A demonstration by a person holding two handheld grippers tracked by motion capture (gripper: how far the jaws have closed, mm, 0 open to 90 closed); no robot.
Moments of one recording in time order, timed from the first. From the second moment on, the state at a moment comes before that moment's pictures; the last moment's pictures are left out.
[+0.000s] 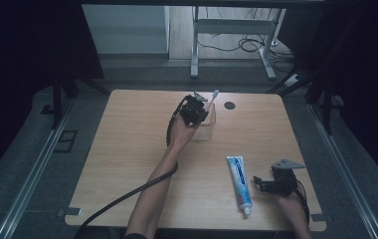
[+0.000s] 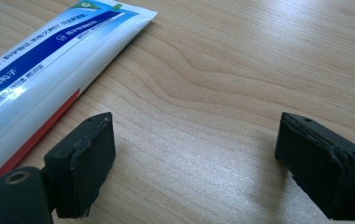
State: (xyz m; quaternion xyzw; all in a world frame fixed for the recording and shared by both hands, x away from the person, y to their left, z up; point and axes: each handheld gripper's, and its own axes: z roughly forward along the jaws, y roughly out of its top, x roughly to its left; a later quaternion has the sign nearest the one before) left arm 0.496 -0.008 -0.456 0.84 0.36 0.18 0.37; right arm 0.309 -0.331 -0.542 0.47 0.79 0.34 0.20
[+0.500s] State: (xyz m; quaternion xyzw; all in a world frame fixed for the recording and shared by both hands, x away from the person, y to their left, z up) left arm 0.498 -0.013 -0.455 0.85 0.36 0.18 0.34; right arm 0.309 -0.331 -0.542 0.47 0.79 0.34 0.20
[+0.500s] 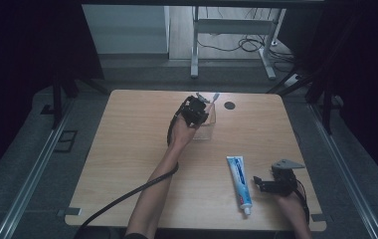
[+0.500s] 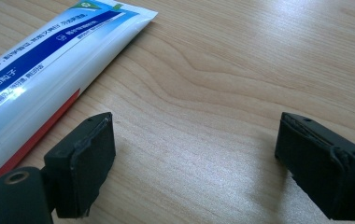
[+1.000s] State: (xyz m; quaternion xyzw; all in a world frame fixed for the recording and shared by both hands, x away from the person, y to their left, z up) left arm 0.509 -0.023 -0.457 0.87 0.37 0.17 0.28; right arm 0.309 -0.330 -0.541 0.47 0.79 0.34 0.20
